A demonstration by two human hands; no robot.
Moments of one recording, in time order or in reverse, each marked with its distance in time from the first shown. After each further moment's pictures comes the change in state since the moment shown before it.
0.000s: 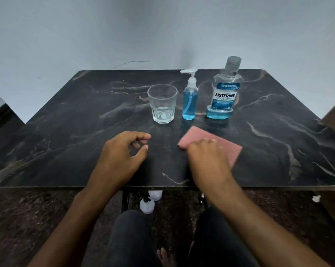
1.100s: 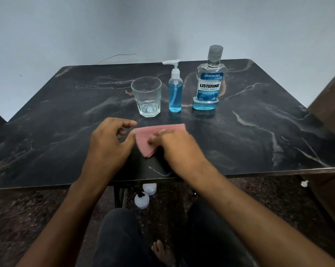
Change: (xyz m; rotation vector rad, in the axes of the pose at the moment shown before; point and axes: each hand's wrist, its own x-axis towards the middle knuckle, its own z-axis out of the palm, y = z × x) left_hand 0.013 0.005 0.015 0.073 0.117 0.004; right_hand 0.019 -0.001 0.012 0.273 0.150 -0.363
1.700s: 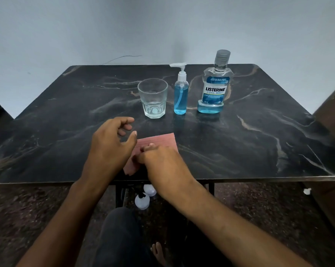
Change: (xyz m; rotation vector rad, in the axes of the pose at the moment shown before) left_hand -0.001 -0.006 -0.003 -0.024 0.039 -0.040; right_hand -0.007 -0.047 0.011 -0.027 -0.092 -0.062
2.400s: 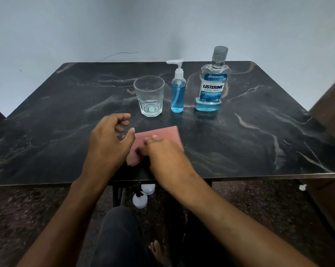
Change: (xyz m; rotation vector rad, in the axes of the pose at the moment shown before) left_hand 0.004 -0.003 0.008 -0.030 0.021 0.003; right_hand 0.005 0.015 0.001 0.101 0.034 0.099
